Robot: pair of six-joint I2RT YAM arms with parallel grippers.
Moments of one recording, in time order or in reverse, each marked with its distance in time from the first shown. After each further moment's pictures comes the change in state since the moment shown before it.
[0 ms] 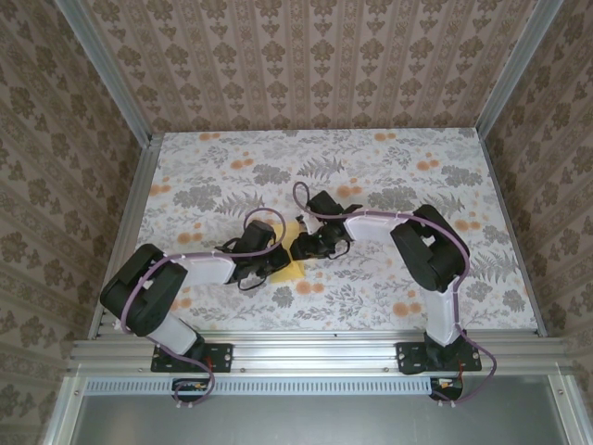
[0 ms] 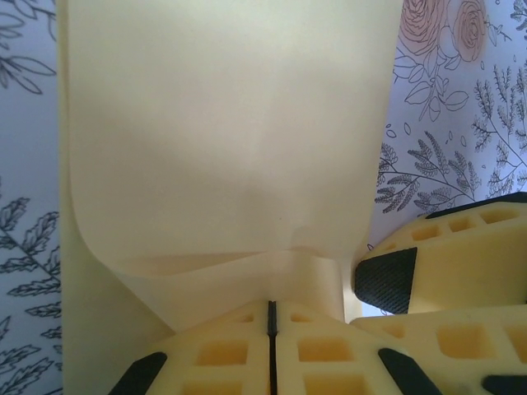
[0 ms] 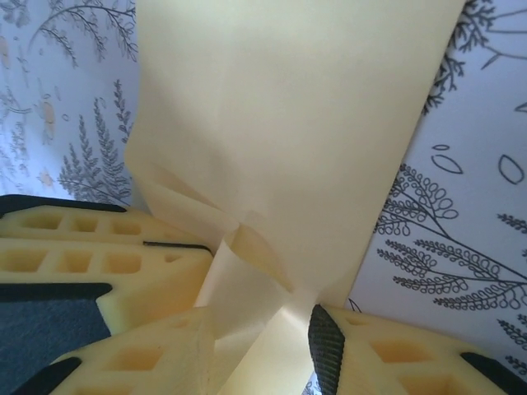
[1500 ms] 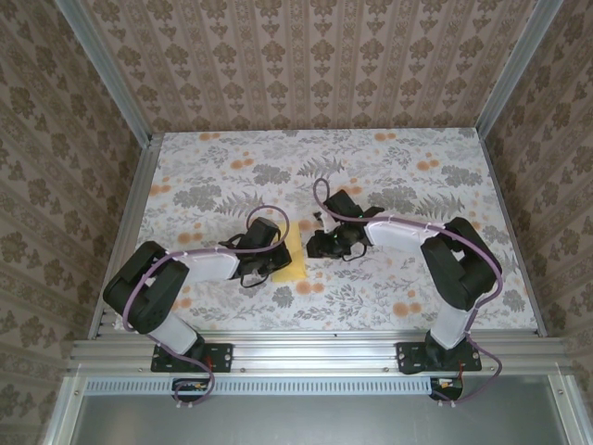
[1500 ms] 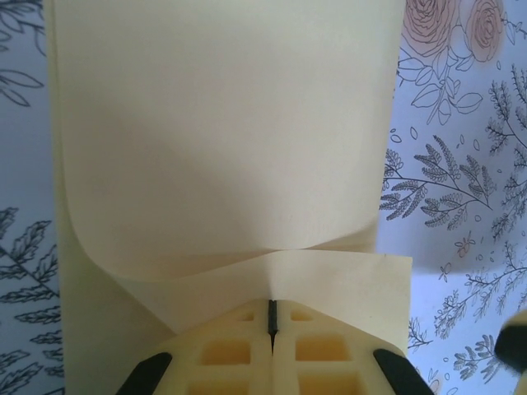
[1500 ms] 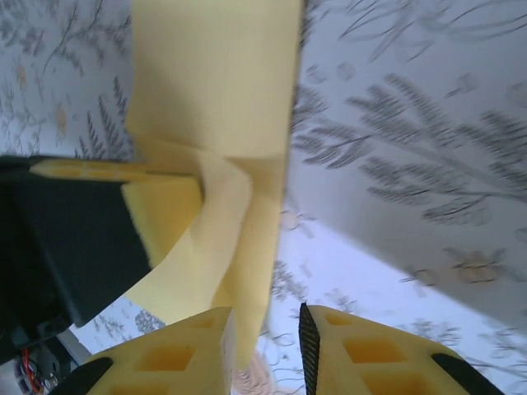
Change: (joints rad) left arm -0.015 0.021 0.063 -0.095 -0.040 0.008; right arm -0.009 -0.217 -0.135 -0.038 0.084 0.076
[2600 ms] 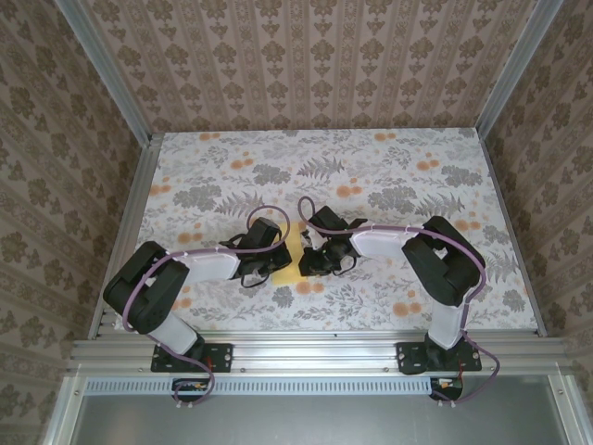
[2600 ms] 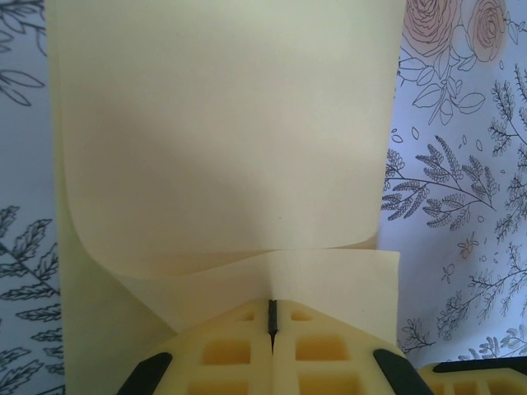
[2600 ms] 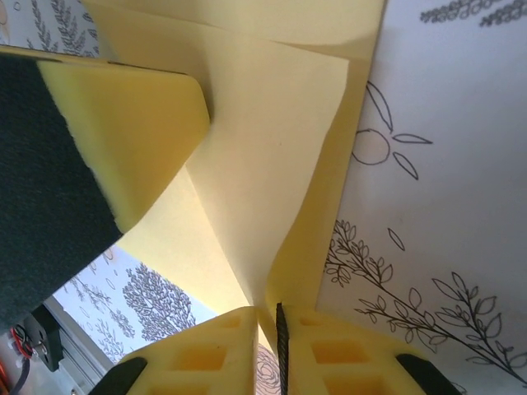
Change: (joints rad) left arm -0.008 0.000 0.004 -0.008 -0.014 -0.001; right arm 0.085 0.081 -0.023 0.038 -0.047 0.049
